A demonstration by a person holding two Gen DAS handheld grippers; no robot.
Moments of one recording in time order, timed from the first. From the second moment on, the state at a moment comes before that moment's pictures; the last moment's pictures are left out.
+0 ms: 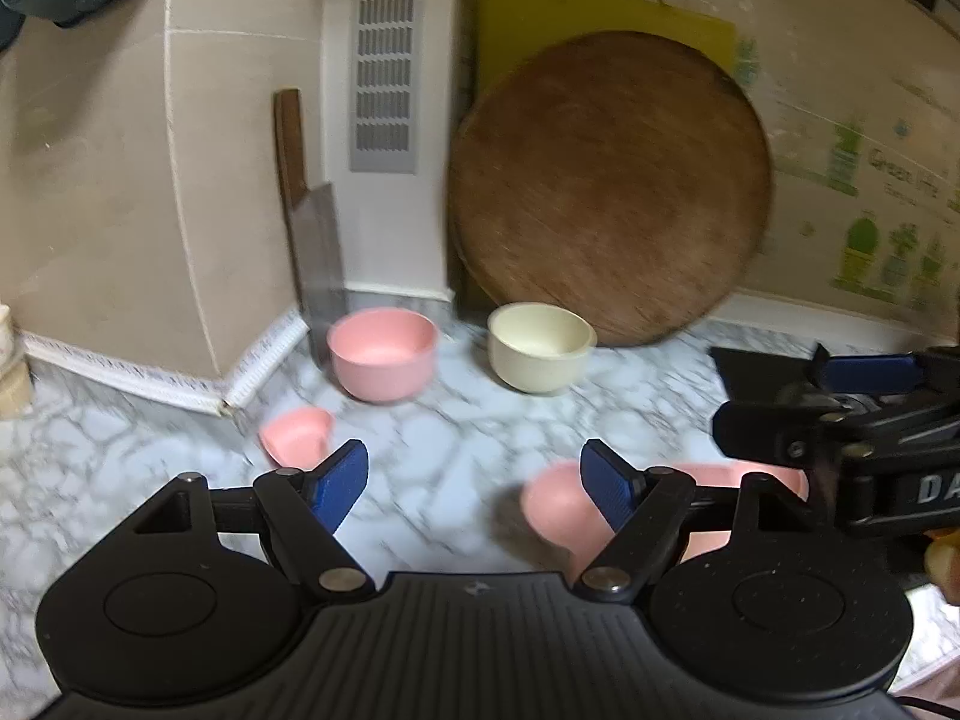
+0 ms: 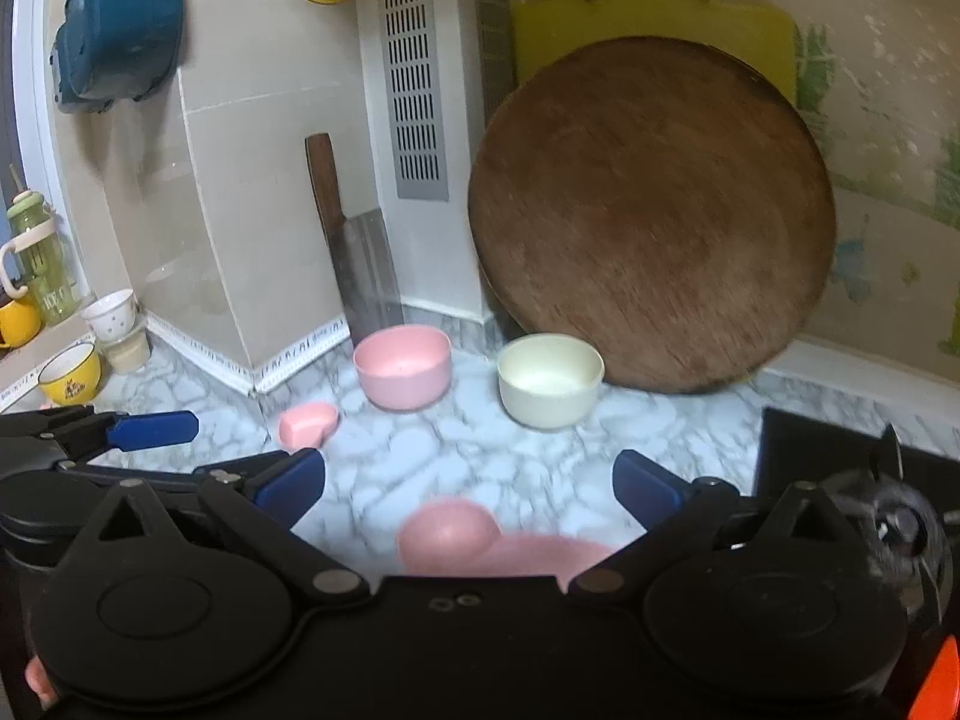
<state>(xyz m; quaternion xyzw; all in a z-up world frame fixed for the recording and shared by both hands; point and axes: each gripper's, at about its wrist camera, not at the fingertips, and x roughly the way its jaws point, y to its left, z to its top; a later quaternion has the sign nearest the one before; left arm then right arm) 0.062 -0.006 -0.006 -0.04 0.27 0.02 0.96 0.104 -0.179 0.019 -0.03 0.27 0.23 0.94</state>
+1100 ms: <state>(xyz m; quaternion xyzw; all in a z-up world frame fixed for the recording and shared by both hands) 0.280 0.131 -0.076 -0.10 0.36 0.04 0.93 0.337 -0.041 -0.026 0.02 0.41 0.19 0.89</state>
